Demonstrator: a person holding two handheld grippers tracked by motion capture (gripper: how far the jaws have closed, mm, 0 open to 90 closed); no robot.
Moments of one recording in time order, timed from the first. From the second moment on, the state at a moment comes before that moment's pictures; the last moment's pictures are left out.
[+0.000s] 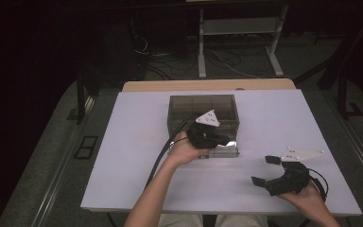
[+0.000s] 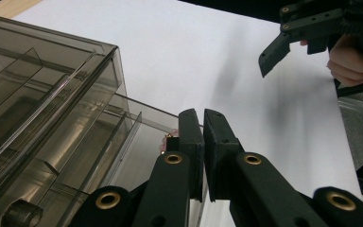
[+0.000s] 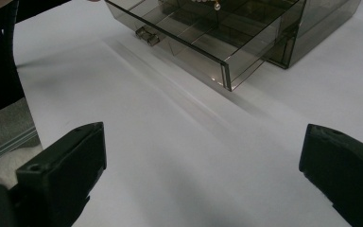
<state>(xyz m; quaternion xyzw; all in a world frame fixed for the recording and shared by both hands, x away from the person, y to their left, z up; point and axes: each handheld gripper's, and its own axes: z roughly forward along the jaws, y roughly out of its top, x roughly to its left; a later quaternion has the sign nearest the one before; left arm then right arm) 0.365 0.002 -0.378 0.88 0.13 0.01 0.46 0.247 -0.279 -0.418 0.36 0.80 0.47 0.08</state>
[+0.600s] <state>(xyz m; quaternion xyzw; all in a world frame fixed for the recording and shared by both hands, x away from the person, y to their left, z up) 0.374 -0.003 -0.391 0.88 0.14 0.01 0.44 0.247 -0.278 -0.419 0.36 0.80 0.47 0.08</state>
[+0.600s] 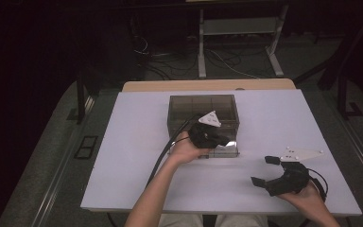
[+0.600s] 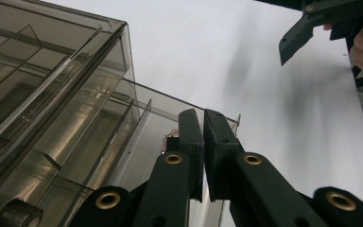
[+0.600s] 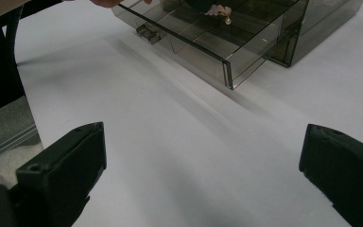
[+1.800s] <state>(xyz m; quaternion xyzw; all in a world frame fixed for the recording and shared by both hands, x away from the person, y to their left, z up) 0.379 0.005 -0.387 0.88 0.18 0.00 0.43 0.248 -0.277 -0.419 0.36 0.81 0.46 0.08</state>
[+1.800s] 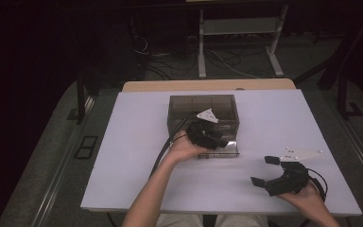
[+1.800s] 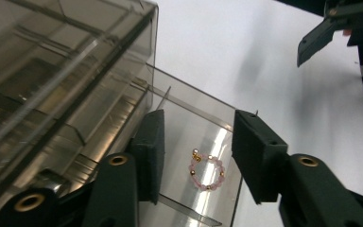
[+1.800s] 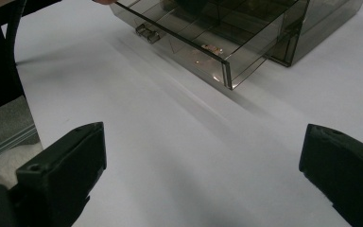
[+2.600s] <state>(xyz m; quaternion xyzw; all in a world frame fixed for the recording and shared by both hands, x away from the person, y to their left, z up) 0.357 0.039 -0.369 0.86 0.21 0.02 0.47 0.248 -0.276 -0.419 0.36 0.81 0.46 0.08</state>
